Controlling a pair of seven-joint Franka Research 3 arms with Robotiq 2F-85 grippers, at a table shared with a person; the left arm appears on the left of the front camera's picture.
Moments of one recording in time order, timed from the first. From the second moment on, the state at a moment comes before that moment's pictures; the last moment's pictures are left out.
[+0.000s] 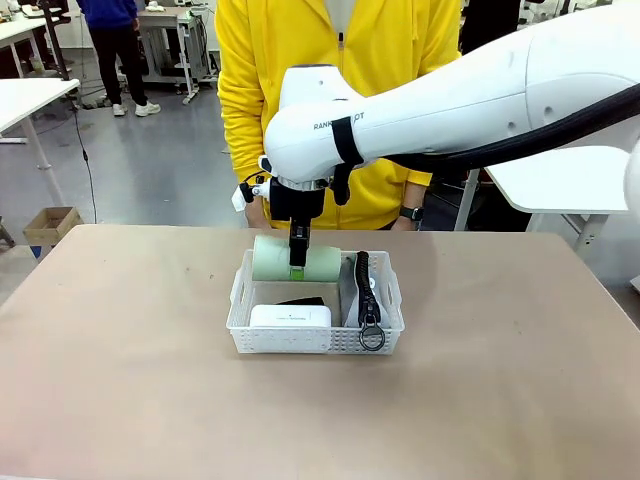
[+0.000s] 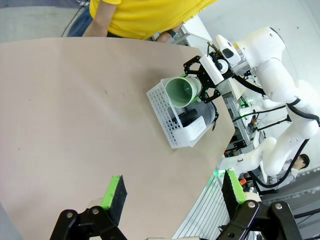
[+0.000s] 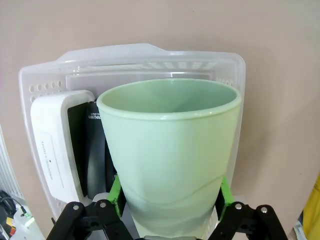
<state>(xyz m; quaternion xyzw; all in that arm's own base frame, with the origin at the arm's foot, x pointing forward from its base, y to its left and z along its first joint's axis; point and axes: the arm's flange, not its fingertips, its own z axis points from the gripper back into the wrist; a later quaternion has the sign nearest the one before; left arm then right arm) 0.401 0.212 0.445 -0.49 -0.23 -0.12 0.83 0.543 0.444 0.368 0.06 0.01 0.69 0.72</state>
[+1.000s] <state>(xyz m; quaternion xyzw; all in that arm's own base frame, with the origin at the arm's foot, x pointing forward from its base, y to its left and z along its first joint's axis) 0.401 0.212 0.445 -0.49 -0.23 -0.12 0.83 0.551 0.461 0.352 0.05 0.06 0.70 0.71</state>
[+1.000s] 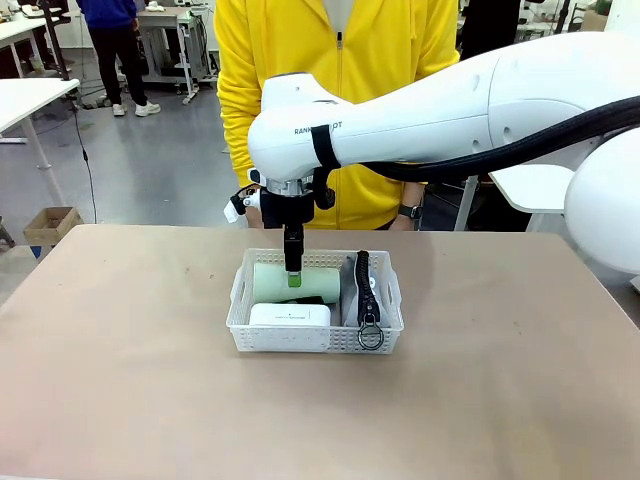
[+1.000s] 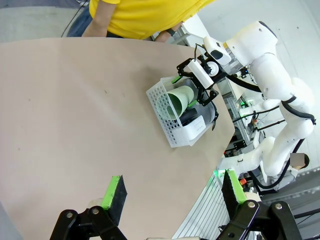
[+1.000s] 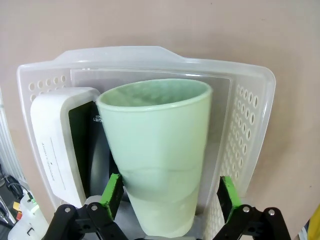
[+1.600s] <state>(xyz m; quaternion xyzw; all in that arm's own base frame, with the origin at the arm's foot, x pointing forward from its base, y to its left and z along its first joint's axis) 0.401 0.212 0.445 -0.49 -0.23 -0.12 0.83 0.550 0.461 0.365 0.05 0.05 0.70 0.71</state>
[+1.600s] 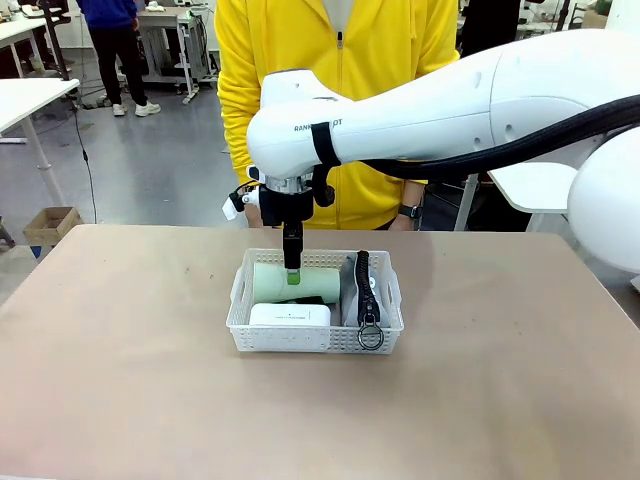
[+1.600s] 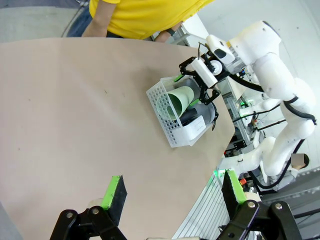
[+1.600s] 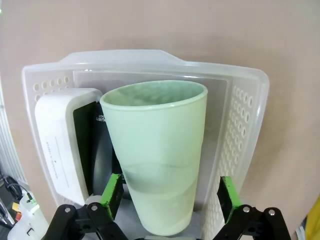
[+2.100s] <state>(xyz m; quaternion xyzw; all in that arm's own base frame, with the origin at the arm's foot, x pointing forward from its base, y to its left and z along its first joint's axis) 0.401 0.213 0.446 -0.49 -0.23 -0.12 0.83 0.520 0.365 0.482 0.18 0.03 0.63 0.75</state>
